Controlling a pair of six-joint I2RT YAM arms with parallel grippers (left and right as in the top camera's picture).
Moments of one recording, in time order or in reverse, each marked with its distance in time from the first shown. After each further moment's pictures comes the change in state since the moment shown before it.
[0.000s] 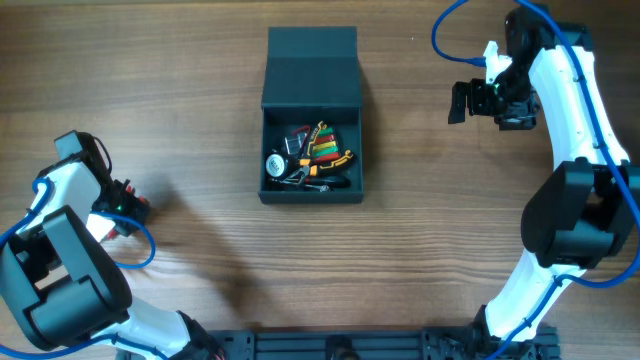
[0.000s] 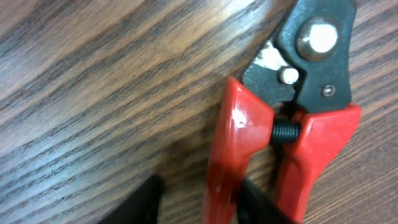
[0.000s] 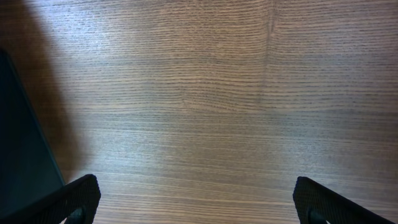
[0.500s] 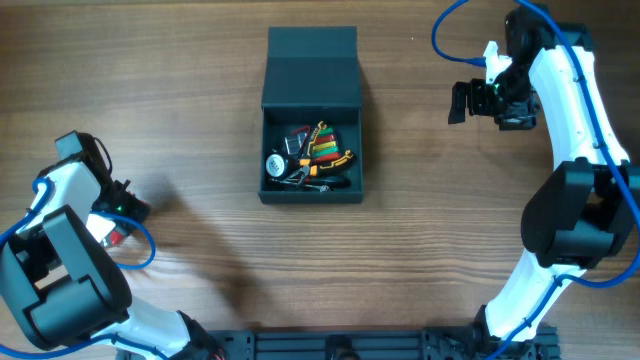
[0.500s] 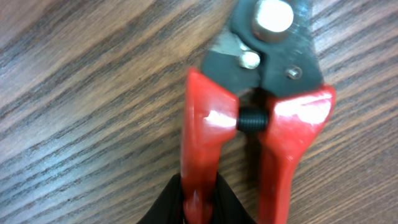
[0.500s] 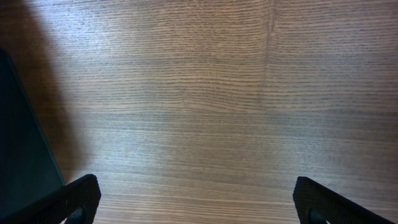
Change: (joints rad) left arm 0.000 0.002 0.000 -0.010 -0.001 0.004; right arm 0.000 0.000 0.000 0.000 0.000 0.000
